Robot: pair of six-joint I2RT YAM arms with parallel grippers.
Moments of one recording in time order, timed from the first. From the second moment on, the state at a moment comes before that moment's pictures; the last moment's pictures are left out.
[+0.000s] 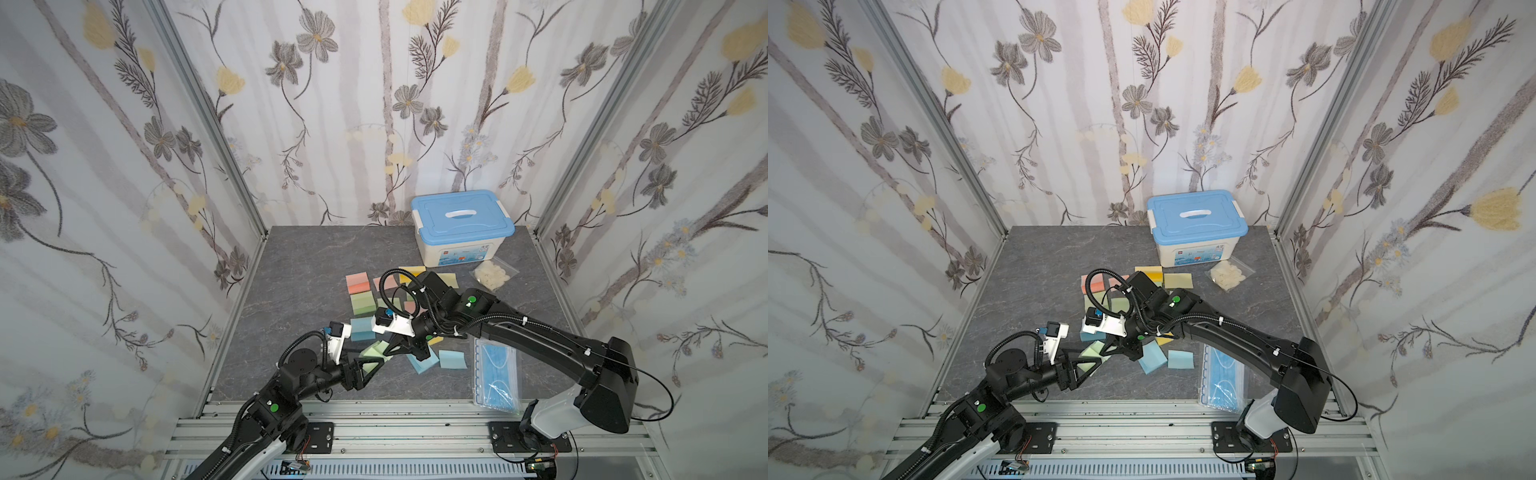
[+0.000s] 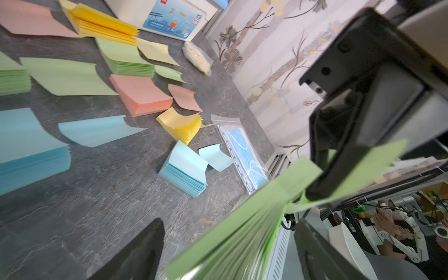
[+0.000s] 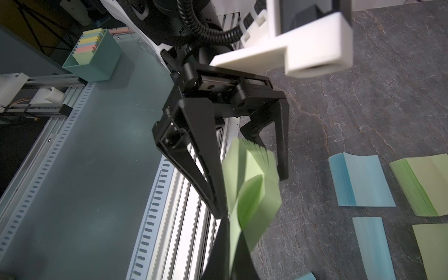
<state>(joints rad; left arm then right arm) -0.69 0.30 0.19 -0.08 0.45 -0.72 0.89 1.50 1.32 -0.73 -0.69 -0.44</state>
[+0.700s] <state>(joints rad) -0.72 0.26 0.28 -0.38 0.13 -0.73 0.87 1.33 1.18 -0.55 -0.26 -0.31</state>
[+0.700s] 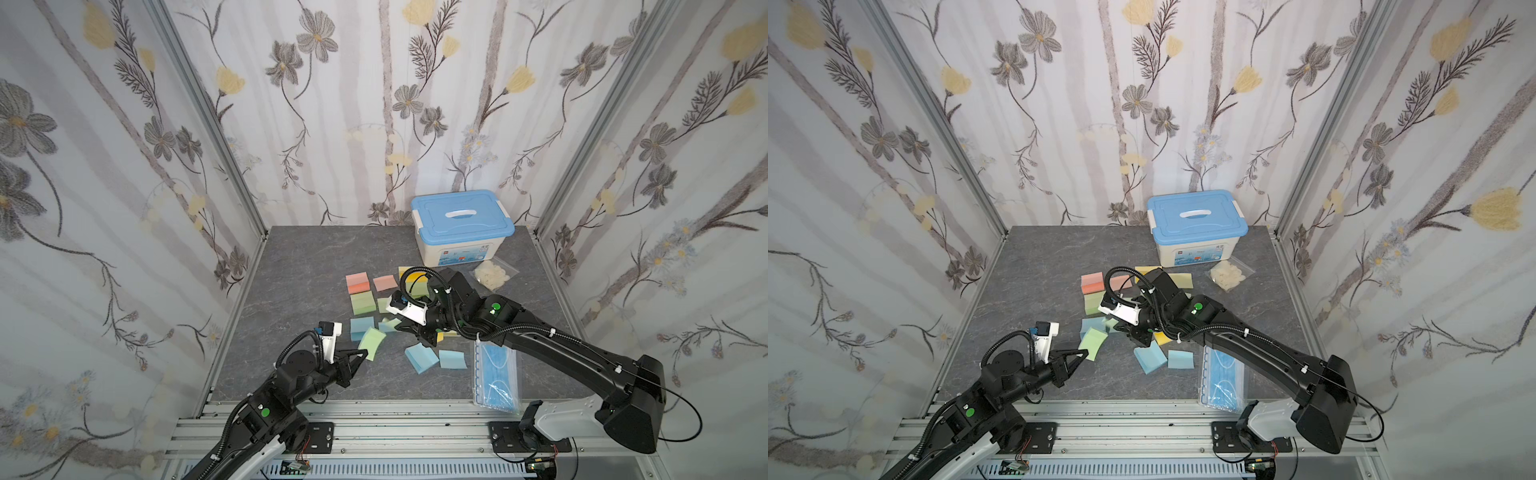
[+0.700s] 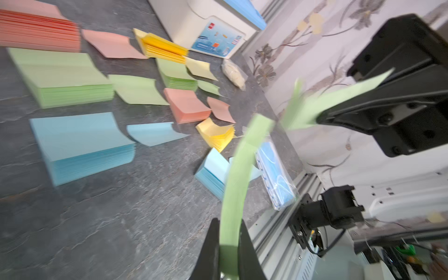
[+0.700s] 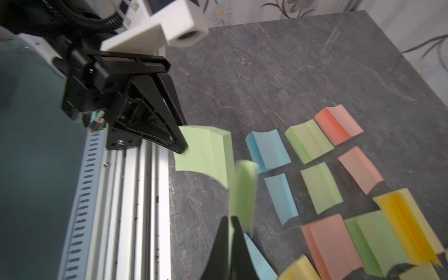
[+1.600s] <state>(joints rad) -0.71 0.28 0.40 -0.79 -0.15 -1.05 1.06 1.84 1.22 -0.60 0.04 -0.70</state>
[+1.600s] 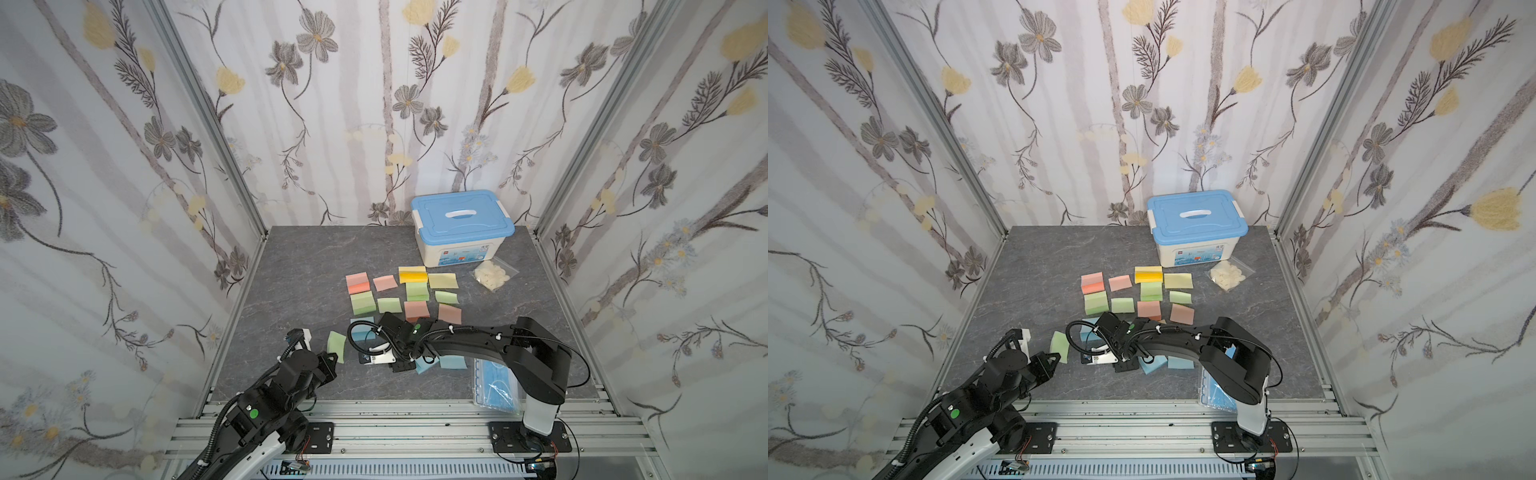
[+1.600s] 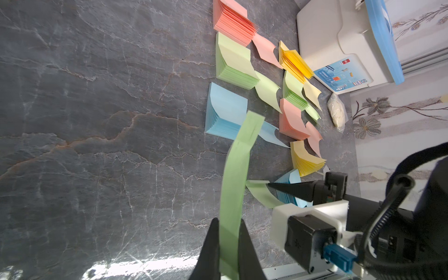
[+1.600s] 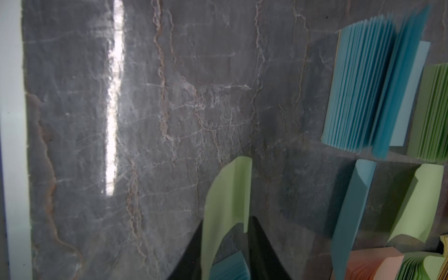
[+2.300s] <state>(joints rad) -0.71 0.57 0.21 -0.36 0.04 -1.28 0.95 1.13 0.81 -0.43 0.31 -0.18</state>
